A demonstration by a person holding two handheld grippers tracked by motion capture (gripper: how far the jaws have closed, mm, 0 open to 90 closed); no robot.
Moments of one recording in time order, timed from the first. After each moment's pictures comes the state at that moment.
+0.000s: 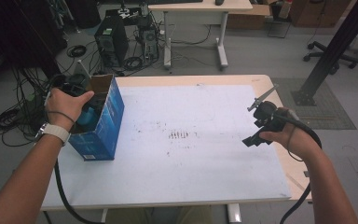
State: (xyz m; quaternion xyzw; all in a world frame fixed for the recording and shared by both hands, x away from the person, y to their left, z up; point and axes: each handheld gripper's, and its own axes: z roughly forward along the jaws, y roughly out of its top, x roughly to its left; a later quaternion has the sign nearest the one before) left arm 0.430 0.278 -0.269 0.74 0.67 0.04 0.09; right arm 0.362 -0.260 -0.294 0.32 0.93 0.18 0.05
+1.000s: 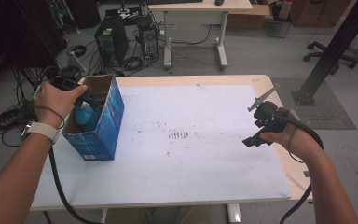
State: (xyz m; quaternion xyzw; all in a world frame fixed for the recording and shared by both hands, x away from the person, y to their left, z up) left arm 0.420 0.283 -0.235 0.76 0.63 0.05 0.11; right arm 0.356 -0.258 -0.287 0.32 0.93 0.19 0.06
